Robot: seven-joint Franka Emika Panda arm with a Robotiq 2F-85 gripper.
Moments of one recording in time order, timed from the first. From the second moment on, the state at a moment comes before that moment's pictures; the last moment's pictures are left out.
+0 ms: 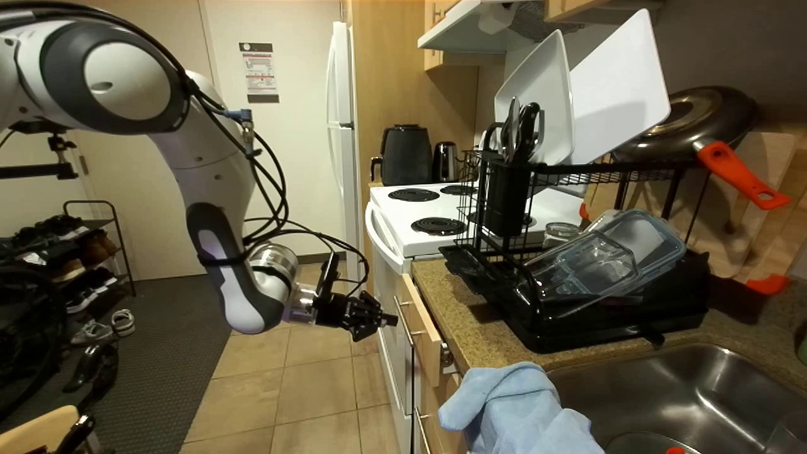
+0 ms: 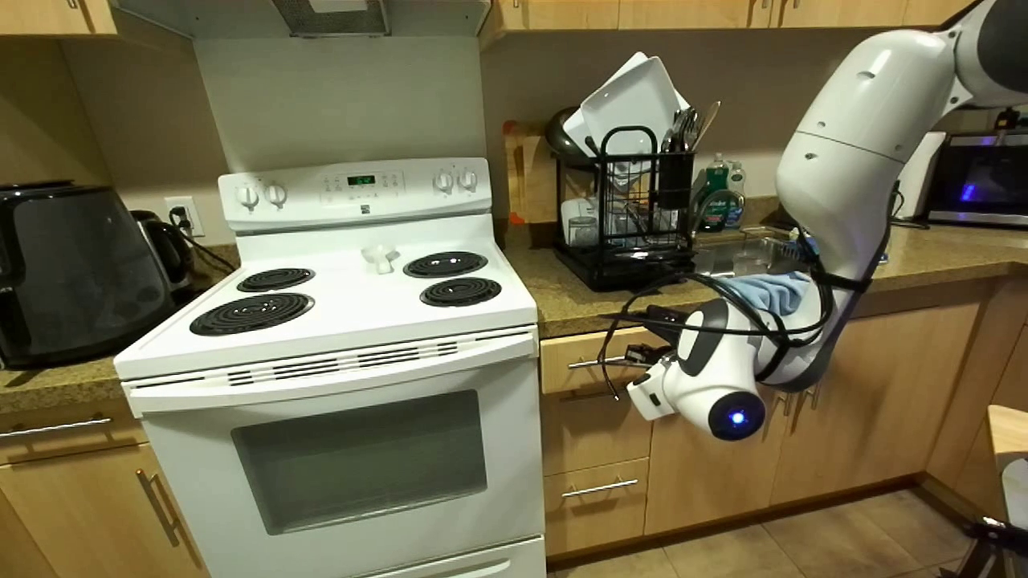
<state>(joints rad) 0.09 0.69 0.13 -2.11 -2.07 1.94 -0.03</state>
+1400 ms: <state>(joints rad) 0.09 0.84 0.05 -2.09 -2.21 1.76 0.03</state>
